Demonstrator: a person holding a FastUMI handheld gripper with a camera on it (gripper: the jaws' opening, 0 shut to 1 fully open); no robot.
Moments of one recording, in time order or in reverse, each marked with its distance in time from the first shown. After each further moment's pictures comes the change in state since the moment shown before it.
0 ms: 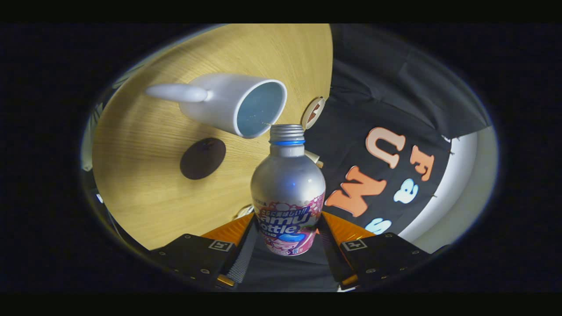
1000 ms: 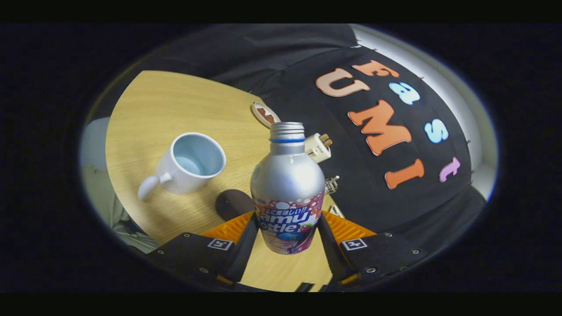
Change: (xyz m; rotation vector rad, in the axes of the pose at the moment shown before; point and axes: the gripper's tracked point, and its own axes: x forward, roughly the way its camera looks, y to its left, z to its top) arm -0.005 0.043 -0.010 1.052 -0.054 0.201
